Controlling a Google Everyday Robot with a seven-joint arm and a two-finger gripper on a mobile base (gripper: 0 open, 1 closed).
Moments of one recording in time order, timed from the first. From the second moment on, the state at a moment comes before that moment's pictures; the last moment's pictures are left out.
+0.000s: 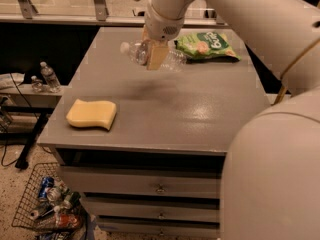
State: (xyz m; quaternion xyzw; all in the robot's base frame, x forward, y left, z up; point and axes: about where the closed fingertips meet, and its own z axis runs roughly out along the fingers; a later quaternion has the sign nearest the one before) arm 0.664 0.019 0.910 -0.80 0.56 0.00 0.21
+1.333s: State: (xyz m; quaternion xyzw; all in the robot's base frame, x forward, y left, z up) arm 0.651 0.028 0.876 -0.84 0.53 -0.02 0.11
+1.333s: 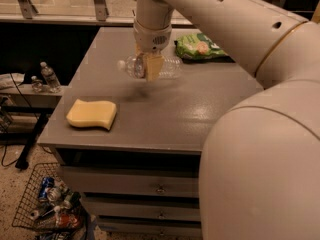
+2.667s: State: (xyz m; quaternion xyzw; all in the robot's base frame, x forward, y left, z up) arm 0.646 0.015 0.891 -0.84 0.53 -0.02 0.12
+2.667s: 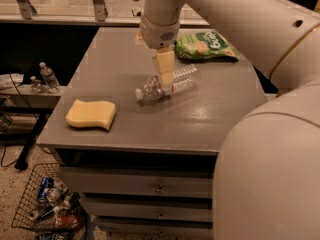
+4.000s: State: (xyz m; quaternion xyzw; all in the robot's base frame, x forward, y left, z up) arm 0.587 -0.104 0.928 -0.77 0.60 -0.05 0.18
